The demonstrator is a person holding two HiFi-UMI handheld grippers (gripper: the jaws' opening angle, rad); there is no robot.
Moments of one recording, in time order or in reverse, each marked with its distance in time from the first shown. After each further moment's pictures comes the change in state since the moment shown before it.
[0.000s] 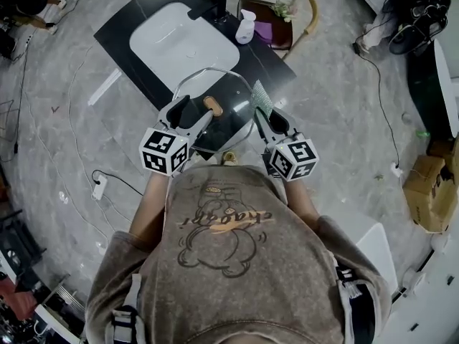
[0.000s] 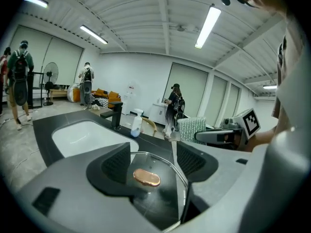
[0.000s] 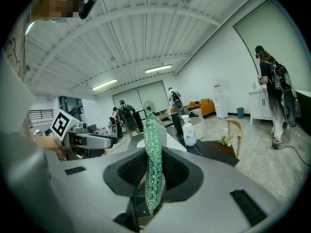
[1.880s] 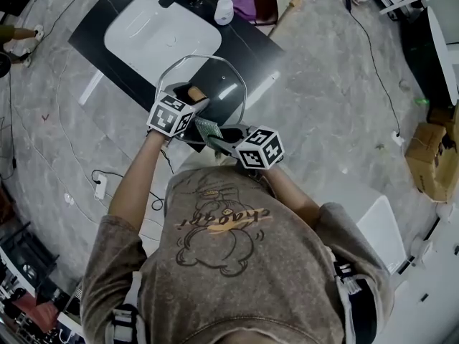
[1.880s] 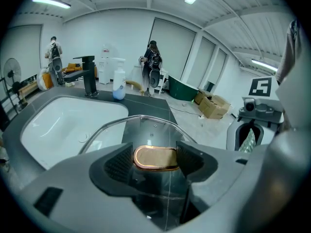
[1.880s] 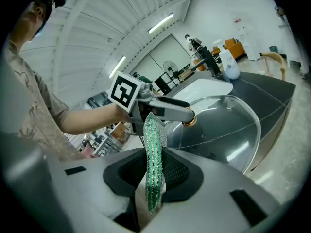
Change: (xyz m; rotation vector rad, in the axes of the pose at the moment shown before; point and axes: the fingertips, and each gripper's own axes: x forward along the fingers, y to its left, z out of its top) left arm 0.097 0.017 -0.104 0.166 0.487 -0.177; right arm 0.020 0.098 -0.131 0.232 0.475 0.451
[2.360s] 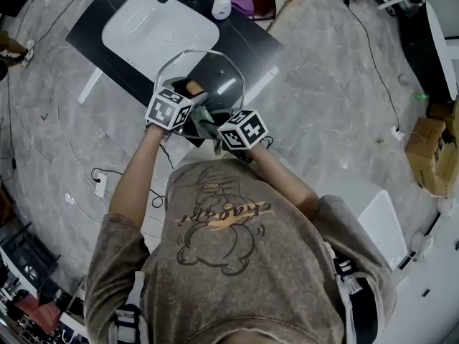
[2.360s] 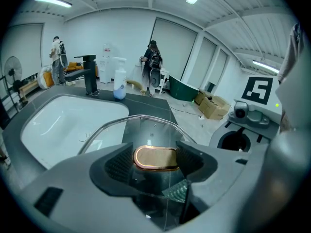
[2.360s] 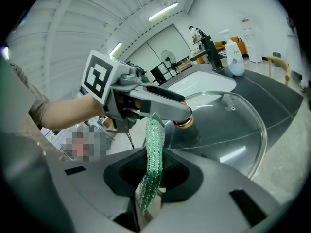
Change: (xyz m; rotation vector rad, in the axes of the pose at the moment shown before) left arm 0.001 0.002 -0.001 -0.013 0.004 0.002; right arm 0.038 -0.028 0.001 -0.039 0.129 -0.091
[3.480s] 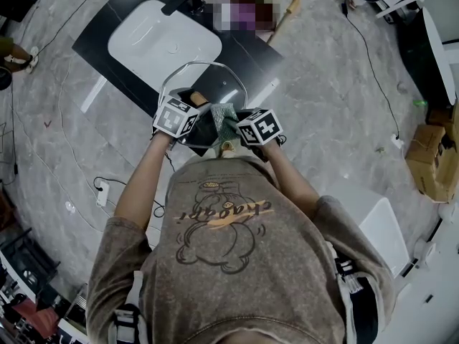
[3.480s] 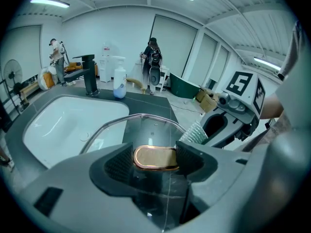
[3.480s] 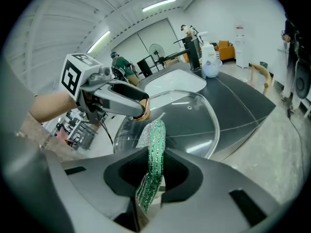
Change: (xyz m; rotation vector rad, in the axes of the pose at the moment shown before) left arm 0.000 -0.002 -0.001 0.000 0.023 0.028; right arm -0.038 -0.070 -0.013 0.003 0.090 -0.206
